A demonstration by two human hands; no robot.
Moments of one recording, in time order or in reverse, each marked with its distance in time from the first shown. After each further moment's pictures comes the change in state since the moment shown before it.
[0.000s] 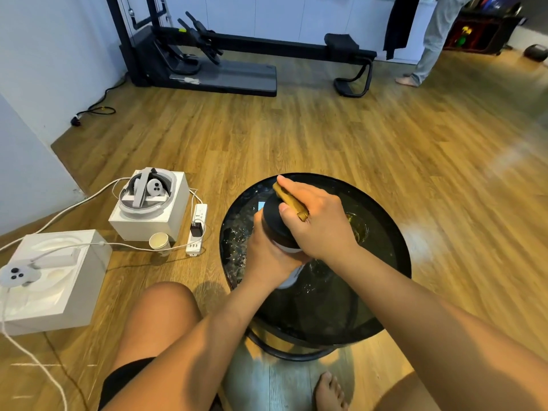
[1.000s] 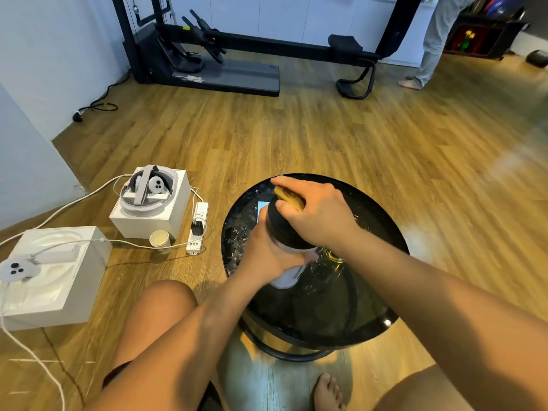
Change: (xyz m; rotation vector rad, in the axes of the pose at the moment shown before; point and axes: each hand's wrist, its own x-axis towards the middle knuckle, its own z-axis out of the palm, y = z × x) left_hand 0.013 -0.003 -0.016 0.032 -0.139 0.020; right_hand 0.023 -0.017 -0.014 -0.167 -0.197 0.089
